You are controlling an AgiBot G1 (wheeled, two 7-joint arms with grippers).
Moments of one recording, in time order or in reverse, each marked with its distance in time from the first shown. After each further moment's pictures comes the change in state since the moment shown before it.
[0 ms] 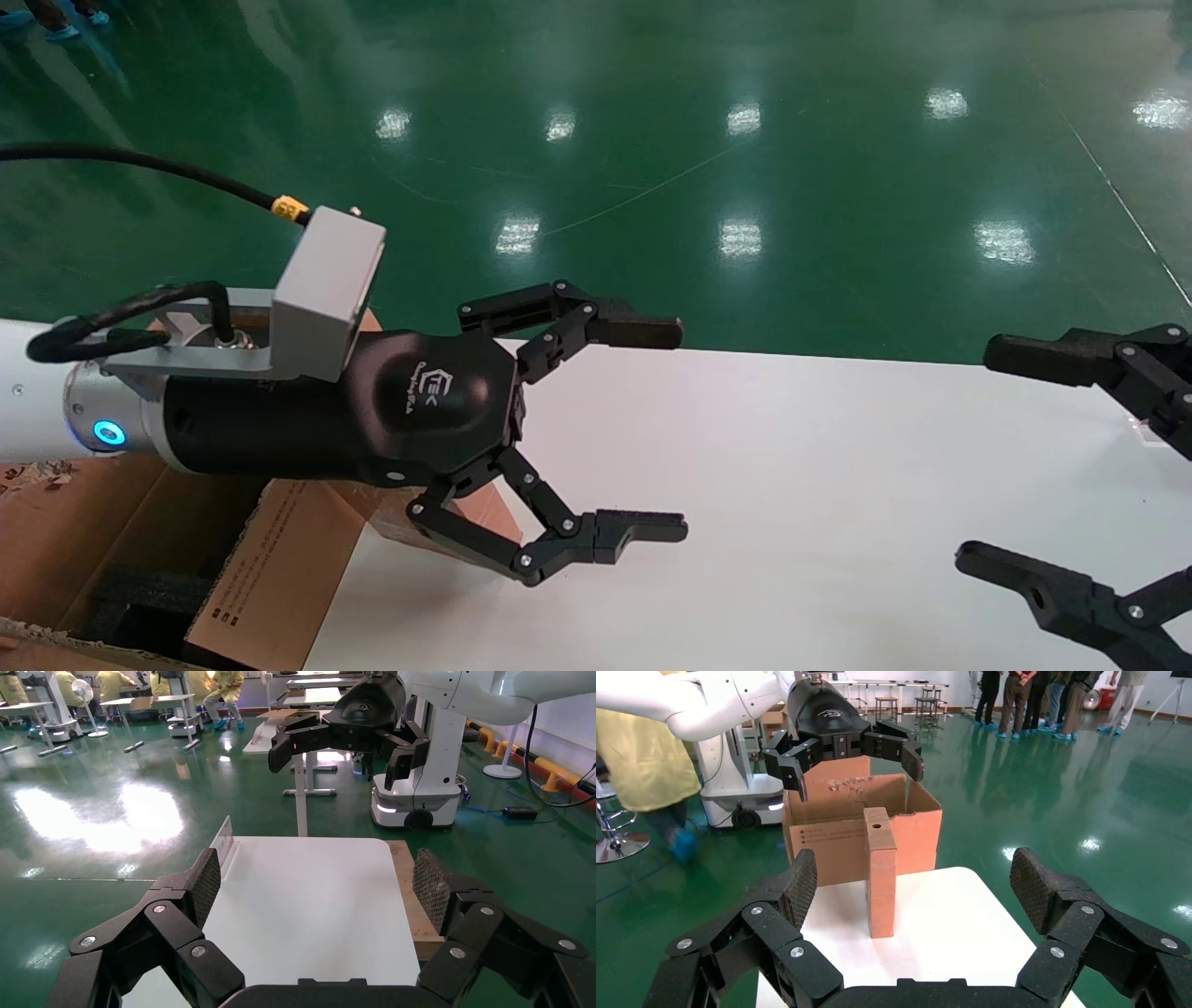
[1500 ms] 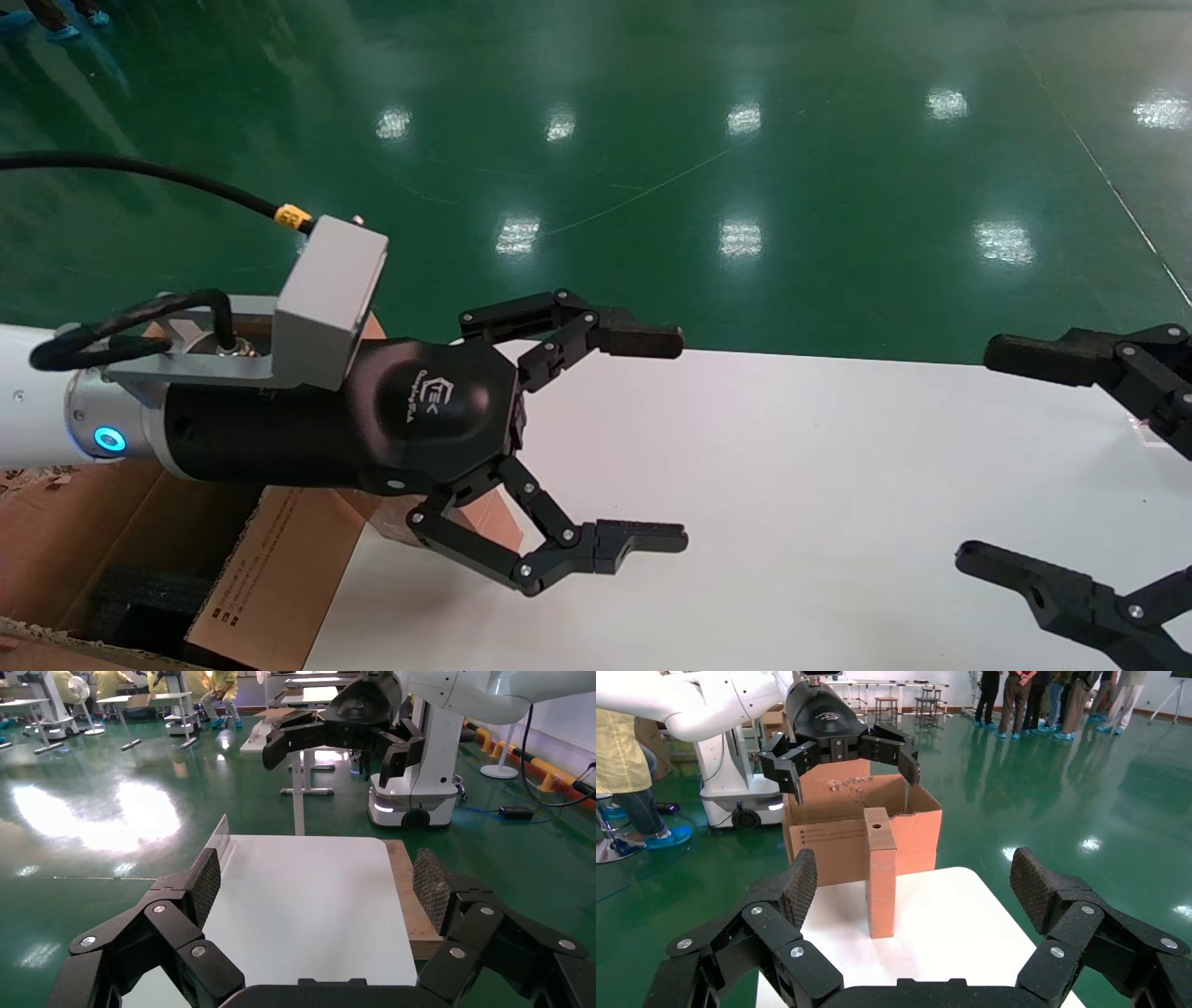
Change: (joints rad) left arm 0.008 -0.004 0.001 0.004 0.000 -0.003 -0.002; right arm 0.000 0.000 0.000 0.000 0.000 0.000 0.000
